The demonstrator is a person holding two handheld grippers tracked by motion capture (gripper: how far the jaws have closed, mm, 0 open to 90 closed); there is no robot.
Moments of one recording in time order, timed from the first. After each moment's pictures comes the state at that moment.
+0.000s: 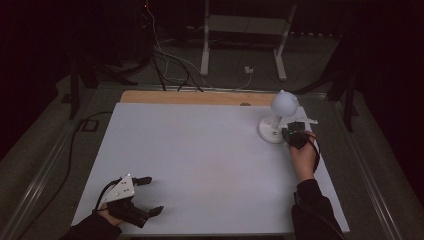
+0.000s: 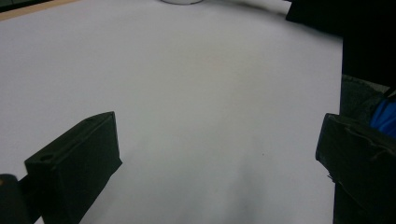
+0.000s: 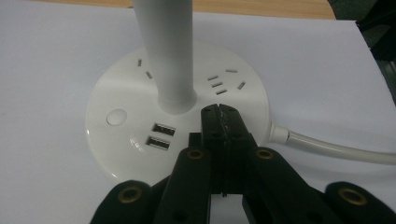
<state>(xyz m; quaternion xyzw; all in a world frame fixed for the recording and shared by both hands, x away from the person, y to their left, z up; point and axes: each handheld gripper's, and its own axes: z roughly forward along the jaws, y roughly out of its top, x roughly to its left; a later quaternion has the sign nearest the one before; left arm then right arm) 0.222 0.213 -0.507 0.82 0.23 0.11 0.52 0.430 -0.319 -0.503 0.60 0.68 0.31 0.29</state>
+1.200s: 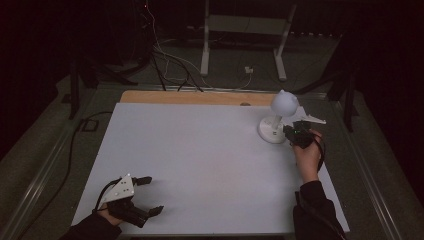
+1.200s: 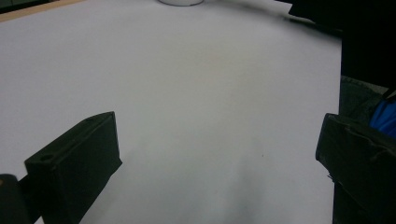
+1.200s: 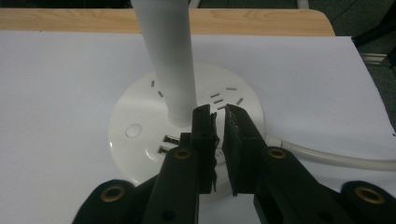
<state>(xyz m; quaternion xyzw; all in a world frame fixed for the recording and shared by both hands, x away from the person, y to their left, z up) 0.222 0.213 -0.507 0.81 0.23 0.10 0.52 0.422 -0.328 -0.487 0.59 0.67 0.35 0.27</state>
